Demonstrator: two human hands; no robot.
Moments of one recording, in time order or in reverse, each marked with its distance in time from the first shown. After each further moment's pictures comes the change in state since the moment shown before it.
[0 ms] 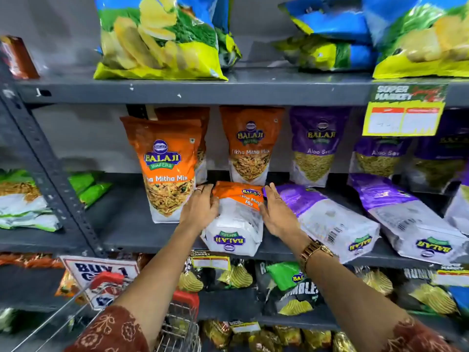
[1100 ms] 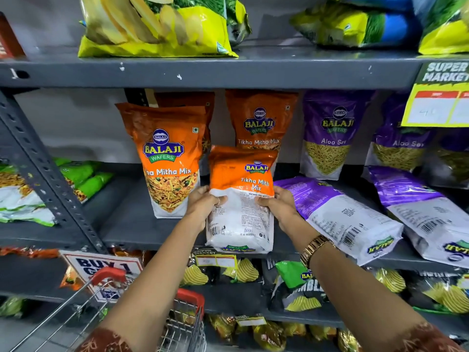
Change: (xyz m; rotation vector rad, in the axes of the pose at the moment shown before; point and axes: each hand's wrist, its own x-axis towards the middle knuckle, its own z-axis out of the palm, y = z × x) left_hand 0.027 -0.015 0.023 -1.103 -0.015 -0.481; right_hand 0.031 -0.015 0.017 0.981 0.067 0.424
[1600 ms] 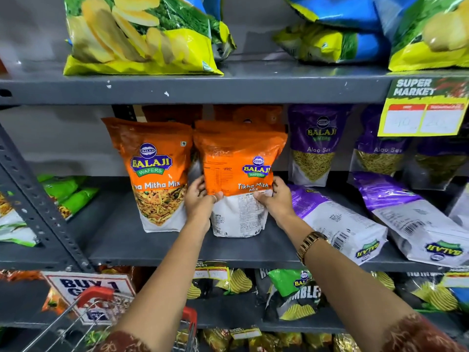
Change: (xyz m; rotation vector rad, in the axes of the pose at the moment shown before) left_hand 0.004 0.017 0.027 -0.213 0.091 0.201; right_hand 0.011 -0.017 -0.014 -0.108 0.093 -0.272
